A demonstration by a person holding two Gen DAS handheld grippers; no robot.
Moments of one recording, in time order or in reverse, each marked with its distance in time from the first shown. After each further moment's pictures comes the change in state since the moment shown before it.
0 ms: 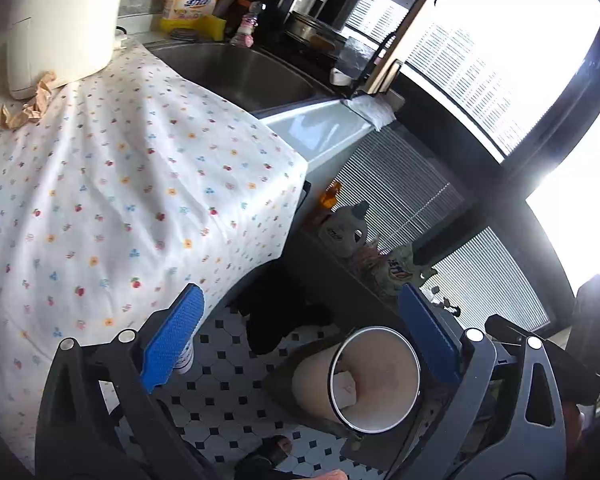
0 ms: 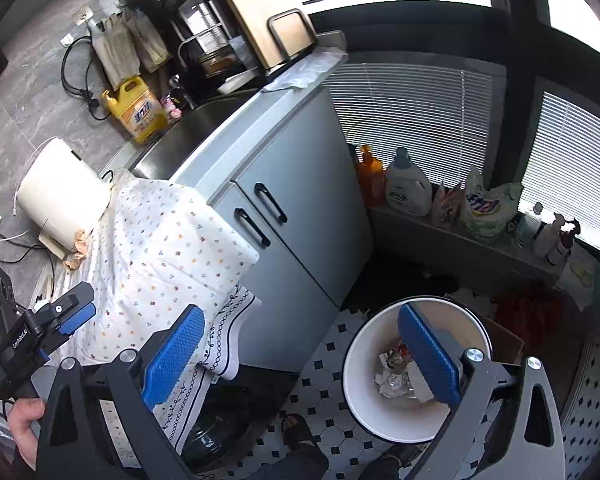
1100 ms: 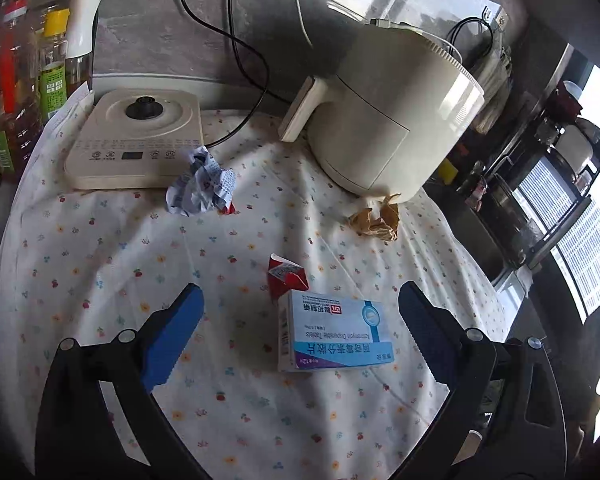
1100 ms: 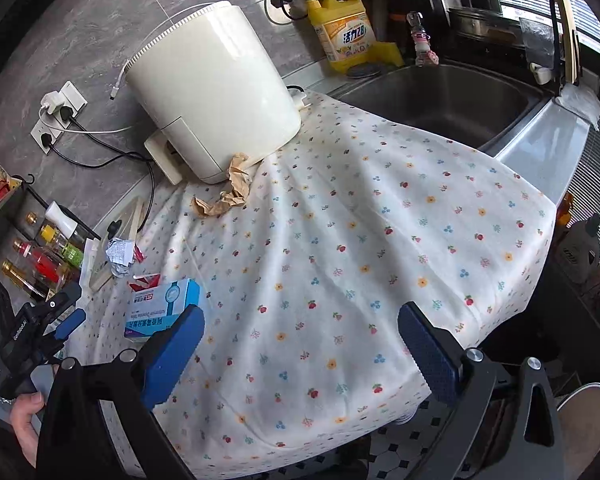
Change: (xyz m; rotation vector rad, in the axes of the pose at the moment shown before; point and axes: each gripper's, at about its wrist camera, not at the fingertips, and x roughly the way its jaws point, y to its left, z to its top) left arm -0.183 0.307 0.030 -0.353 -0.311 0.360; right arm 0.138 0.333 -0.009 -0.316 0.112 0.295
